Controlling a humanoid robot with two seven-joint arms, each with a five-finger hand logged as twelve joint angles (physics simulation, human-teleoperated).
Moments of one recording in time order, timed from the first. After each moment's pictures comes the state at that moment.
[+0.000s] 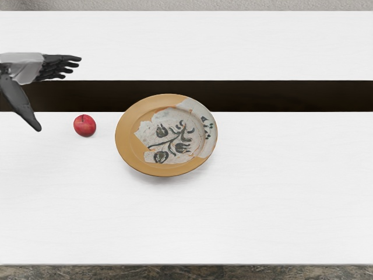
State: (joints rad) left arm -1.26 1.04 -0.12 -1.20 0.65 -0.61 -0.17; right arm -0.06 0.00 -0.06 0.22 -0.06 0.09 0.06
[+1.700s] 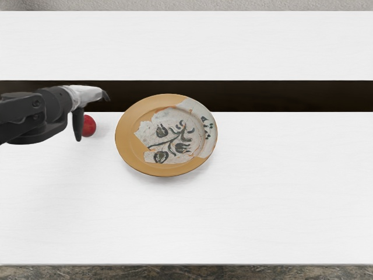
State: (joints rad) left arm -1.25 0.62 -0.04 -1.36 1.25 -0.19 0.61; right arm -0.06 0.00 -0.06 0.22 -0.06 0.09 0.07
